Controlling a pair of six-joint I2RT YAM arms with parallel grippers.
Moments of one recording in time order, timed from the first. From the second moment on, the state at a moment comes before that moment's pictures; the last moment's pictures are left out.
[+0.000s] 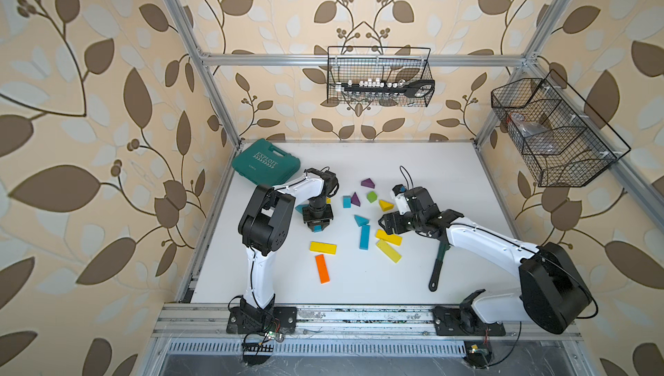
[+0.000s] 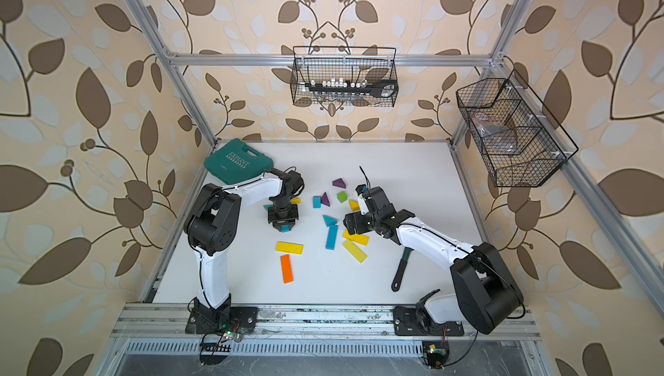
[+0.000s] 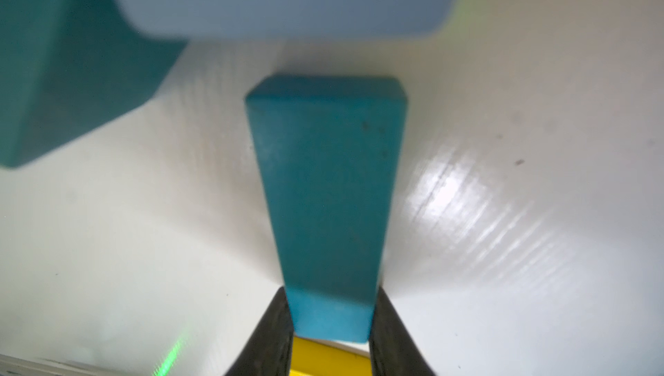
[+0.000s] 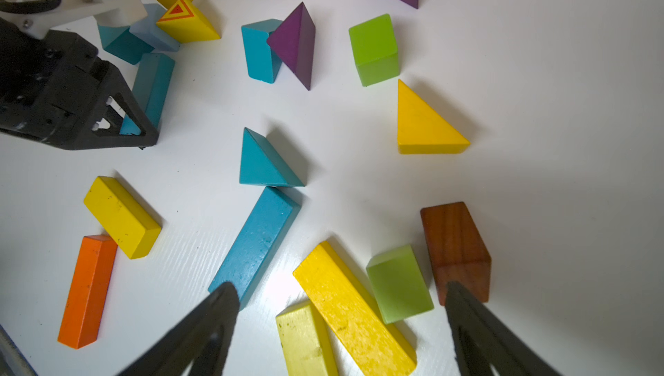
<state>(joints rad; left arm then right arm) -0.50 2.02 1.42 -1.11 0.02 -0.67 0.51 1.39 0.77 -0.27 -0.09 0.28</state>
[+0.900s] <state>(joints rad) -0.62 1.72 1.28 -1.18 -0.02 -0.96 0.51 1.38 0.76 -0.26 -0.12 0.29</state>
